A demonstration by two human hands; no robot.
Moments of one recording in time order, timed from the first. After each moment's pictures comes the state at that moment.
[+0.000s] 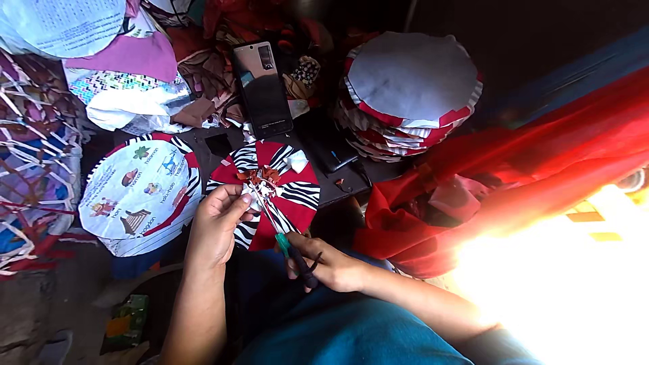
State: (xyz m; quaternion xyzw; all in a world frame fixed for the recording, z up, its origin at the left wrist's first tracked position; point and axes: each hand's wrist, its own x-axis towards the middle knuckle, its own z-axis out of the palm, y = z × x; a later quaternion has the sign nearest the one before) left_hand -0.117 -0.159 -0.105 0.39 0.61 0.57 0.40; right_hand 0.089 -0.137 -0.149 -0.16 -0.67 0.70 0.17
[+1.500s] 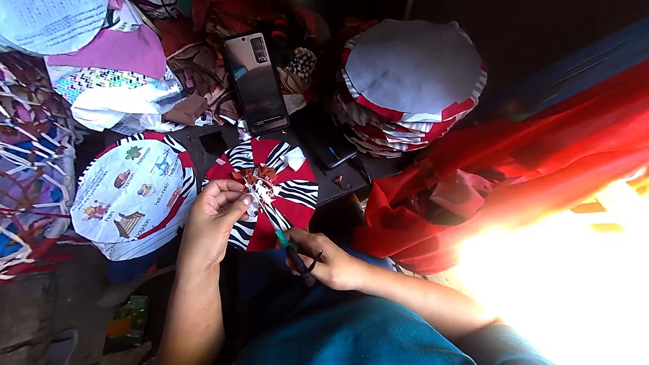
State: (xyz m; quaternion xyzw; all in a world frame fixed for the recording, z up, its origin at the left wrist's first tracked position) left_hand -0.122 -0.156 -0.103 0.43 0.63 0.52 0.38; right_hand 0.086 -0.139 -0.160 -0.16 -0.67 0.68 0.25
